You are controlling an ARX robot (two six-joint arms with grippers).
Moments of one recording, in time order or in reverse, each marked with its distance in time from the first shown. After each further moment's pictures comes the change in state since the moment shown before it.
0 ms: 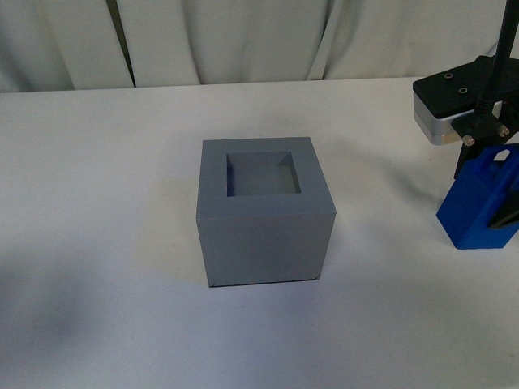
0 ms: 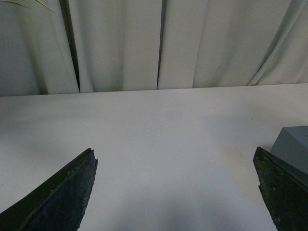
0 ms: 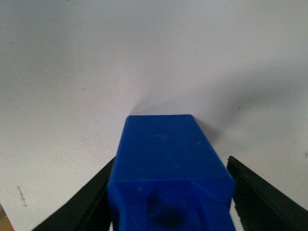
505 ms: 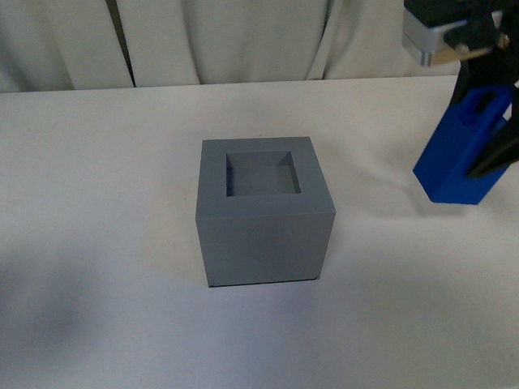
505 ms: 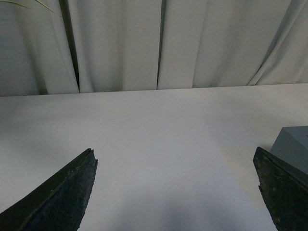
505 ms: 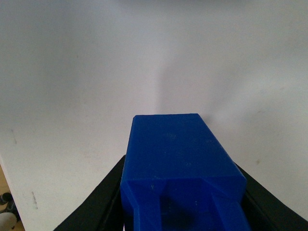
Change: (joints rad) left arm 0.000 0.000 0.000 0.000 0.000 0.000; right arm 0.032 -0.001 0.154 -0.121 -0.098 0.042
